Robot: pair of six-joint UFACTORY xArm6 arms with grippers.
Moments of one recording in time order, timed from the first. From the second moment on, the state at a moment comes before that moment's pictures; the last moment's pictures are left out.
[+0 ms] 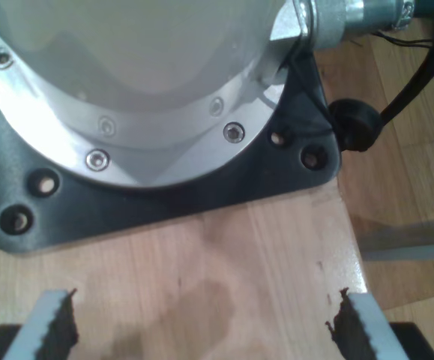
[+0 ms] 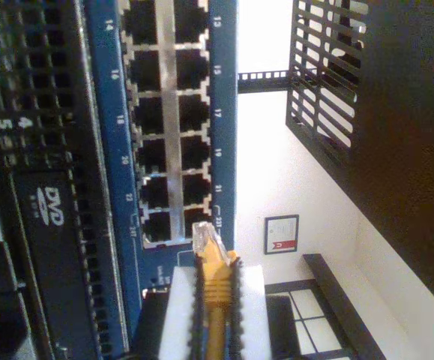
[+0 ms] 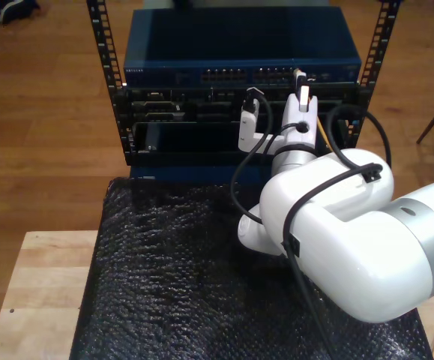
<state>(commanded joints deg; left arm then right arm) 76.0 -28.5 -7.6 6.2 65.8 -186.4 27.0 46.1 -72.6 36.0 -78.7 -104.4</state>
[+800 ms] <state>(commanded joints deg) 76.0 -28.6 -7.6 6.2 65.8 -186.4 26.5 46.0 -72.5 34.5 -78.7 -104.4</state>
